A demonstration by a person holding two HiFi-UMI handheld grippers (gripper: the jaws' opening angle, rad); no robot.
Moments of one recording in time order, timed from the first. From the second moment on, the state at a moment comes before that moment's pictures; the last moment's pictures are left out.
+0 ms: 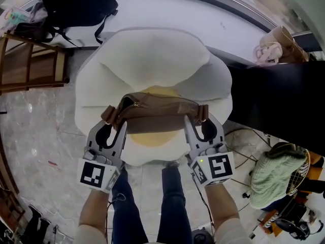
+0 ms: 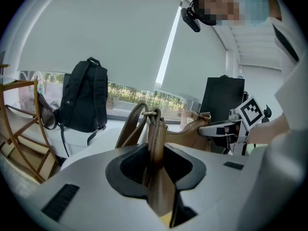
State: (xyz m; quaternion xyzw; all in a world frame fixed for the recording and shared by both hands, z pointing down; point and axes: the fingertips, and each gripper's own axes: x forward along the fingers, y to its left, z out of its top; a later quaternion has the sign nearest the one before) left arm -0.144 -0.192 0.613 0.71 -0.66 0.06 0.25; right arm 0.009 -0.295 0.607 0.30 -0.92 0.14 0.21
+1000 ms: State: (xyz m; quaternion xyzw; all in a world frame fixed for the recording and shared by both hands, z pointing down) left arm -0.141 -0.187 0.737 0.69 -0.66 0.08 0.27; right arm 0.001 -0.302 0.732 0.27 -0.92 0.14 0.24
